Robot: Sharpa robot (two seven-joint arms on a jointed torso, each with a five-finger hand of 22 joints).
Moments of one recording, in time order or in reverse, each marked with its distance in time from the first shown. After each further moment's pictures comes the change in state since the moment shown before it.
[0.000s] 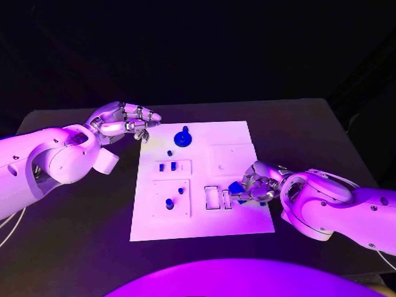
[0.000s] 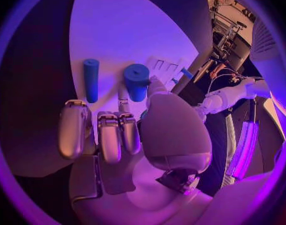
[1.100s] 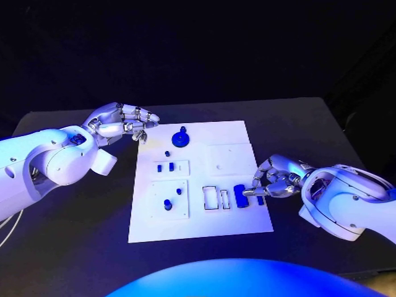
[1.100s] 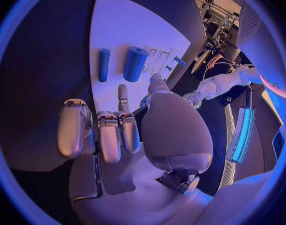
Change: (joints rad) left arm 0.000 0.004 0.000 -0.004 -0.007 0.000 -0.003; left_hand 0.000 0.000 0.000 0.000 0.000 0.000 0.000 -0.005 -0.001 0.000 0.000 0.000 0.000 0.000 0.000 0.000 0.000 0.000 0.000 0.000 0.000 -0.001; right arm 0.047 -0.154 -0.008 0.096 0.091 -0.022 0.082; right_hand -0.059 -0.058 -0.091 0.010 -0.087 -0.003 0.024 -0.036 -0.006 0.000 0.013 0.000 0.000 0.005 0.012 0.001 0.000 0.000 -0.004 0.004 -0.008 0.000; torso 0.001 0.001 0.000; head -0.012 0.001
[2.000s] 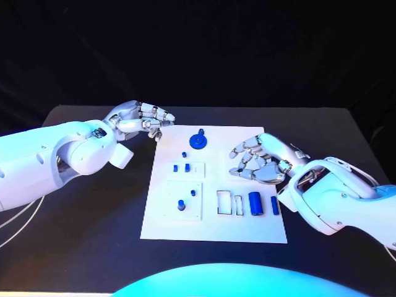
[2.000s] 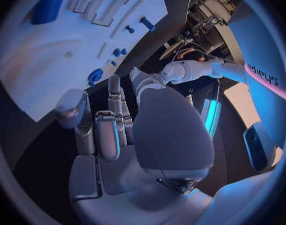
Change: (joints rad) left arm 0.002 0.009 0.002 -0.039 -0.003 0.001 -0.010; left_hand 0.000 0.000 0.000 0.000 0.000 0.007 0.000 0.000 0.000 0.004 0.004 0.000 0.001 0.000 0.000 0.000 0.002 0.000 0.003 -0.004 0.000 0.000; right arm 0.070 0.166 0.013 -0.056 0.013 -0.204 0.288; right_hand 0.219 -0.088 0.339 -0.011 0.031 0.015 0.040 -0.250 -0.088 -0.137 0.037 -1.281 -1.125 -0.002 0.026 -0.086 0.000 0.031 -0.080 0.030 -0.240 -0.139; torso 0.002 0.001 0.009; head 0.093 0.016
